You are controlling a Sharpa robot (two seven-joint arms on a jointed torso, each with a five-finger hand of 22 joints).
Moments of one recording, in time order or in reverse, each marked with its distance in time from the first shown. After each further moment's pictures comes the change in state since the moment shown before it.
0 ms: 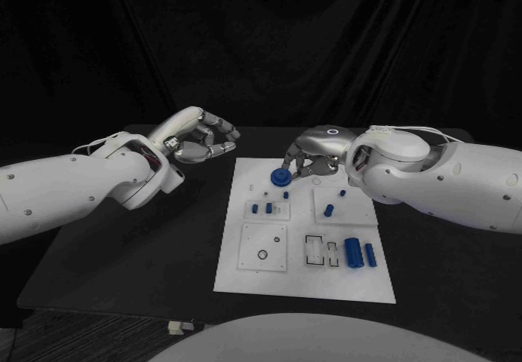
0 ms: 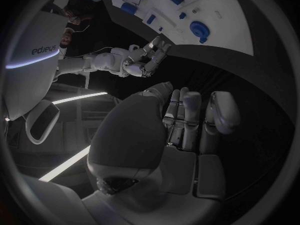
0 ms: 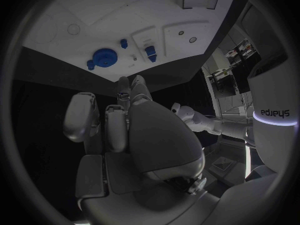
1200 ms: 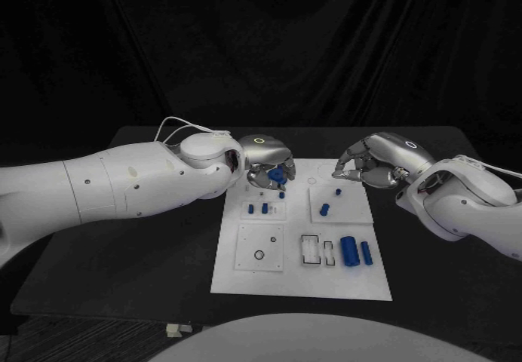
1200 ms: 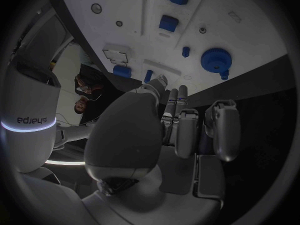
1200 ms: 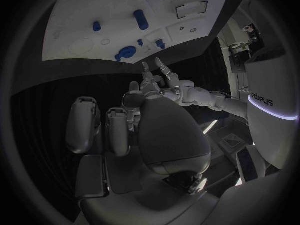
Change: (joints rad) left arm -0.002 0.405 0.001 -0.191 -0.666 0.289 -0.245; left_hand -0.025 -0.043 -0.041 0.019 -0.114 0.060 -0.049 0.008 -0.107 0.109 -0.041 -0.104 -0.222 0.192 -0.061 0.337 0.268 -0.022 0.092 -0.058 0.107 0.000; right arm -0.091 -0.347 -0.001 0.194 0.138 -0.349 0.030; right_hand -0.168 -0.048 0.151 0.006 0.000 0.122 -0.027 0.156 0.158 0.118 -0.011 0.693 0.610 0.000 -0.038 0.054 0.000 -0.016 0.016 -0.041 0.116 0.000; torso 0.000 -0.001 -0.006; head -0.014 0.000
